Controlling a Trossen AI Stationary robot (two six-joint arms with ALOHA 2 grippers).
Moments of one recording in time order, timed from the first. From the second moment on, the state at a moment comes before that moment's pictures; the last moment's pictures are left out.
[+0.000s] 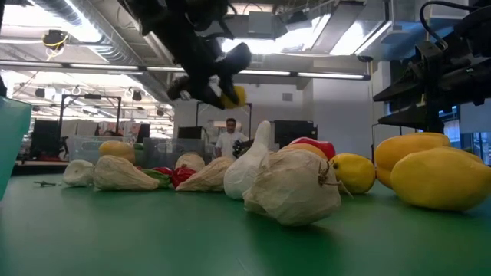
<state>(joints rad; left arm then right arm) 0.15 1.58 1.03 -0.19 -0.66 -0.81 -0.11 0.19 0.07 -0.11 0.30 0.76</state>
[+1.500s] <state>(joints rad) 0.62 1.58 1.03 -0.43 -0.42 -0.91 -0.11 0.19 0.07 -0.11 0.33 0.75</state>
